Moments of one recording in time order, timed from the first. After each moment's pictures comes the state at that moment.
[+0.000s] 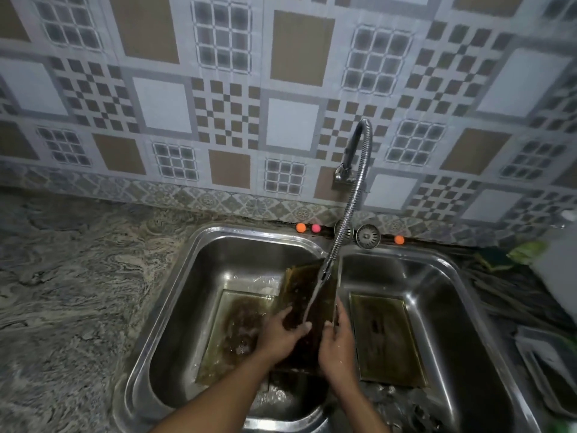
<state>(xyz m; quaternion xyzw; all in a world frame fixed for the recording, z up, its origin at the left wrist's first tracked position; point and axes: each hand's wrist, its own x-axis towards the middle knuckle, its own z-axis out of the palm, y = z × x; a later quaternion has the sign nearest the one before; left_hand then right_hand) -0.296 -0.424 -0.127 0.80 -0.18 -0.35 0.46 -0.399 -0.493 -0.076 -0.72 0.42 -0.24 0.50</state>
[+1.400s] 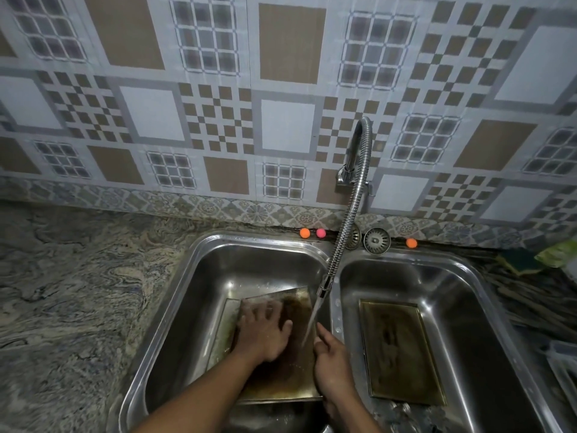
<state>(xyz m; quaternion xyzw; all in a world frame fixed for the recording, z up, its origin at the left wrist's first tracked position) -0.245 -0.431 -0.129 0.92 -0.30 -0.25 0.05 -0.383 -0.512 -0.113 -0.63 0.45 -0.09 0.63</state>
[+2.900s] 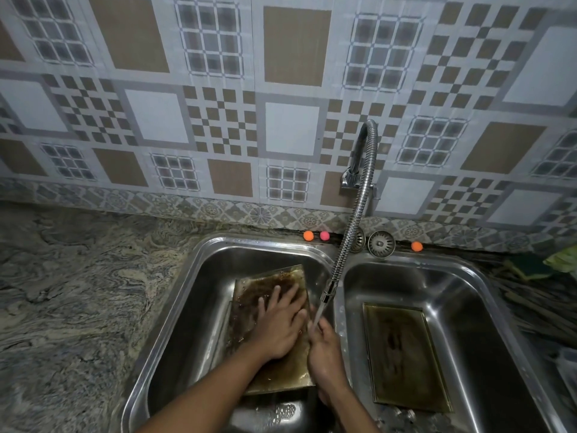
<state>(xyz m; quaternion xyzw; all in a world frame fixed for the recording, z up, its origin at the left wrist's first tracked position) -0.245 -0.441 -0.098 0.86 -0.41 -0.22 0.21 -0.354 -0.512 -0.104 -0.59 0.35 -0.14 0.71</state>
